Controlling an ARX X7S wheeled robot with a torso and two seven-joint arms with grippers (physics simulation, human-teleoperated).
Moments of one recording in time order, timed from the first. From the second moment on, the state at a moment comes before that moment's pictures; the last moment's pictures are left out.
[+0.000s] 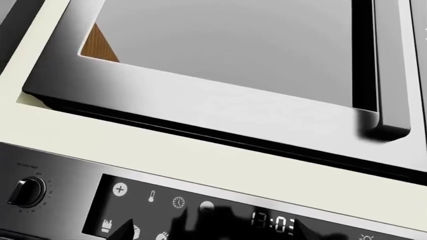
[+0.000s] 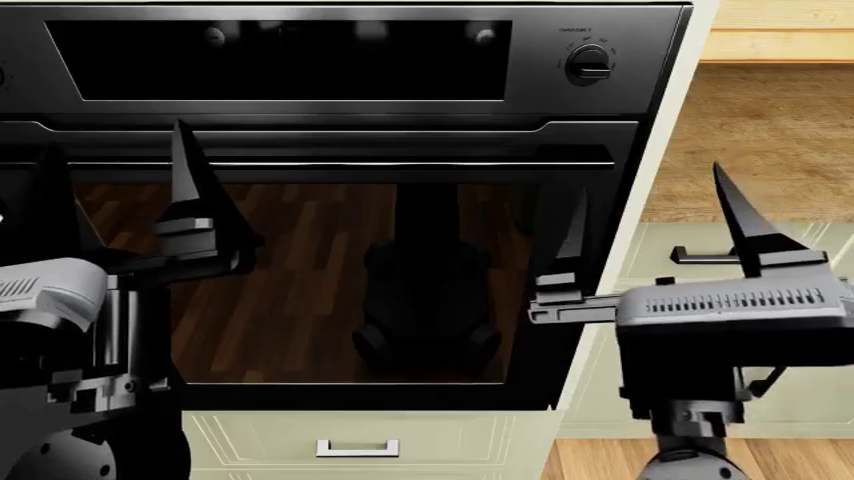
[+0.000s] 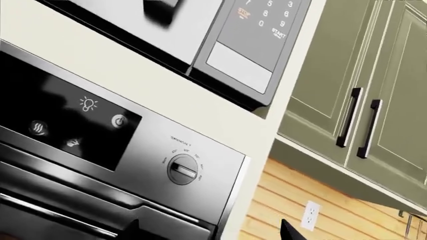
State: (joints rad) left arm -0.27 -0.27 0.05 0.65 -0.39 -0.15 -0.34; right arm 0.28 0.30 -0.34 -0.85 -0.34 0.69 0.22
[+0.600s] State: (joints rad) left arm -0.27 -0.28 0.05 0.67 -0.41 -0.16 -0.36; right arm 0.46 0.36 -0.74 -0.77 -1.01 1.09 -0.10
